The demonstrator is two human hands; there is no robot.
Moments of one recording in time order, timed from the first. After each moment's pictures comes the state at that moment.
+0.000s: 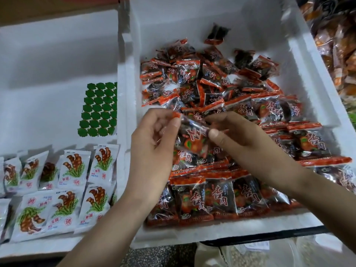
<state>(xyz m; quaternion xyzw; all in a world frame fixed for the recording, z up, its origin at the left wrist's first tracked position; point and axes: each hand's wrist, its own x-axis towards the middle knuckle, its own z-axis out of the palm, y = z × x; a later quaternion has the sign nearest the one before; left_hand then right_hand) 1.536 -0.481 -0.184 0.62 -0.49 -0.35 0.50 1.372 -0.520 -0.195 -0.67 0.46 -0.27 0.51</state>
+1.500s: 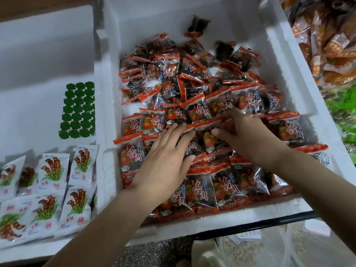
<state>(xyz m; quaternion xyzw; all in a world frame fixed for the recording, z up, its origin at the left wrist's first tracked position) 1.517 -0.486 -0.232 0.57 -0.80 -0.15 0.08 1.332 -0.545 -0.224 -0.72 0.61 -0.13 0.32</state>
